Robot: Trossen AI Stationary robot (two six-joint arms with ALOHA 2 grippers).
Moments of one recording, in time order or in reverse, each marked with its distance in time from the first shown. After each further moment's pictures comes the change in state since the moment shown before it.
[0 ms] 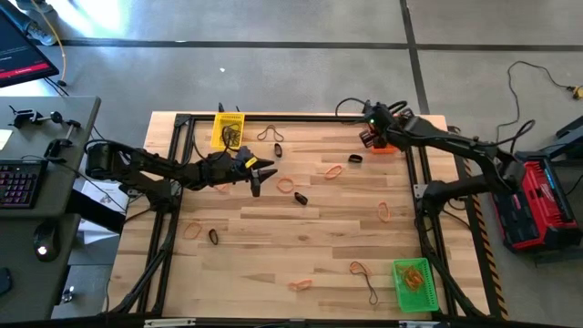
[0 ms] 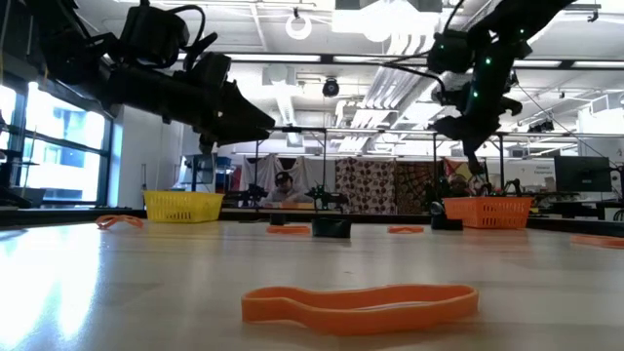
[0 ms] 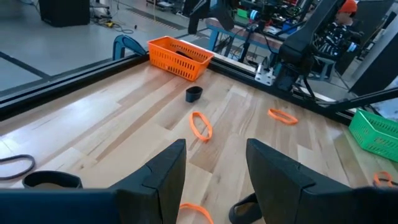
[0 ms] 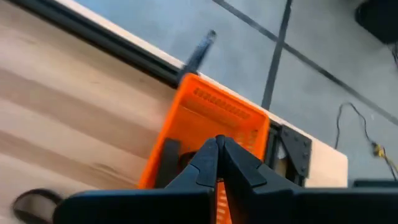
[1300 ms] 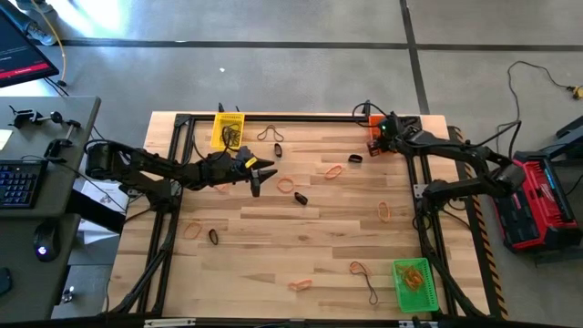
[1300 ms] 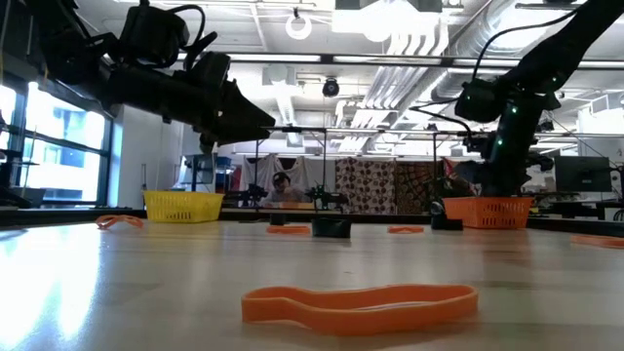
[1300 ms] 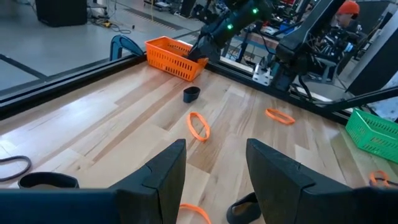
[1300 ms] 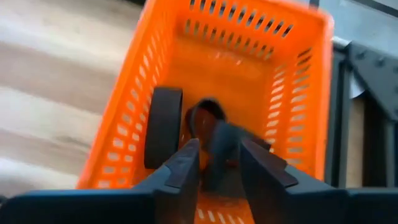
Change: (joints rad) left arm 0.000 0.000 0.000 0.003 0.010 0.000; right arm -0.213 0.001 -0.341 0.357 -0.242 0.035
